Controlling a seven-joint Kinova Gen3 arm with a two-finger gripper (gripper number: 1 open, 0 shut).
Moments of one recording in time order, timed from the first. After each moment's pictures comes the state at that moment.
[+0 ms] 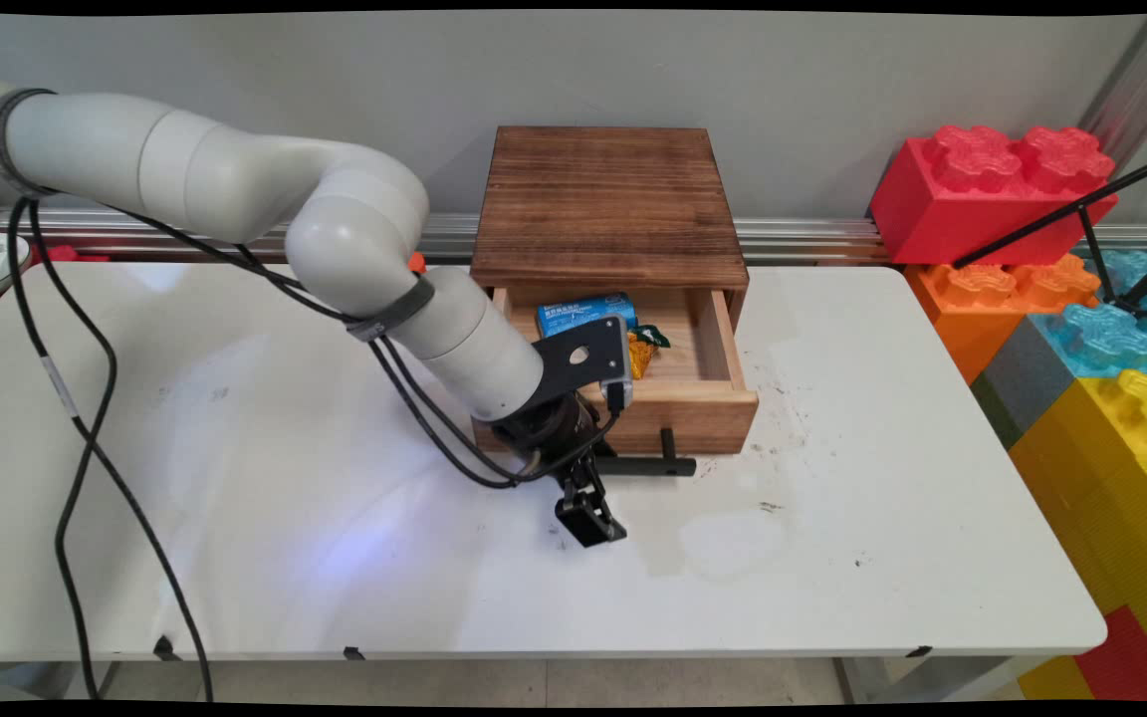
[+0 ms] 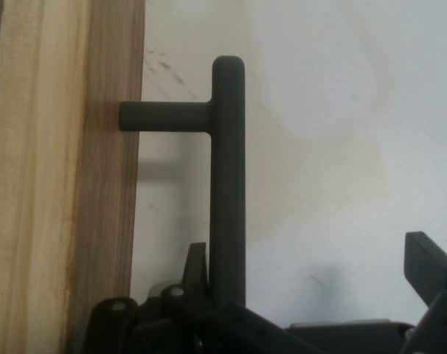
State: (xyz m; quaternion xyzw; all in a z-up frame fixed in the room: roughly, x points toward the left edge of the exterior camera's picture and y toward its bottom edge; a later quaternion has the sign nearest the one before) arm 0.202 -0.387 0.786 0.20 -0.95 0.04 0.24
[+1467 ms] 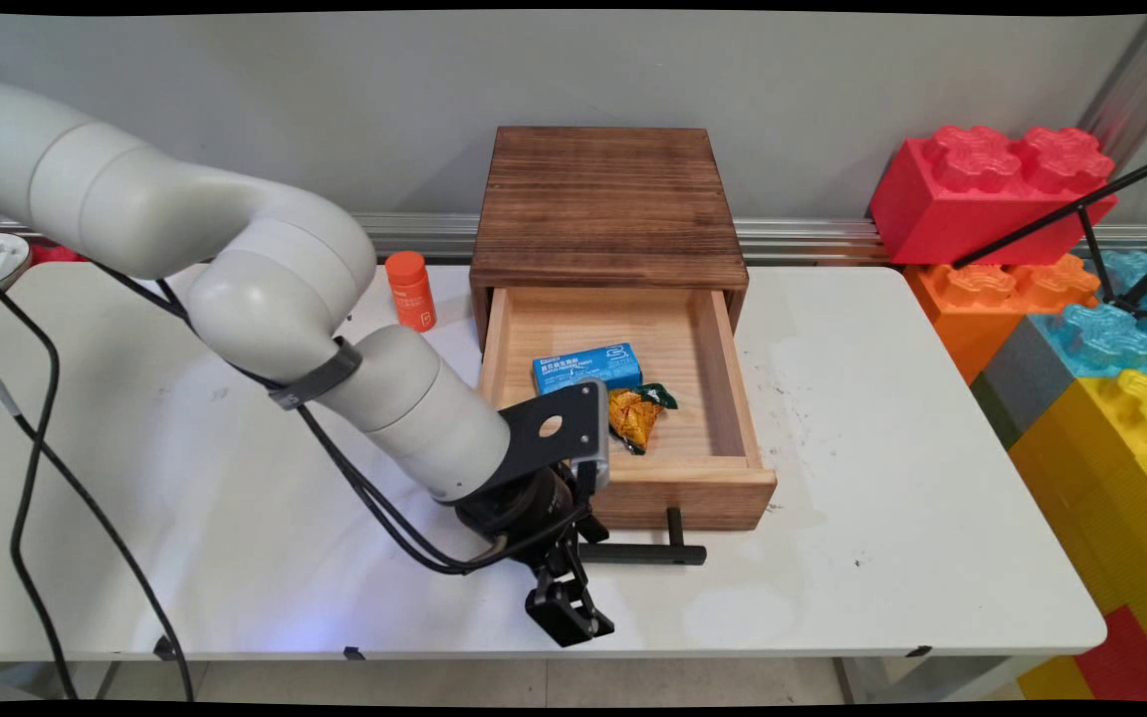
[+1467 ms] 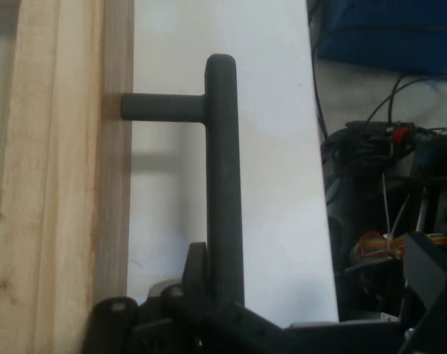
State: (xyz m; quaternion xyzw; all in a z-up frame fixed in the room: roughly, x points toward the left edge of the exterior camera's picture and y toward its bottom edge) arm 0.193 -0.311 0.796 0.19 -0.95 0.01 0.26
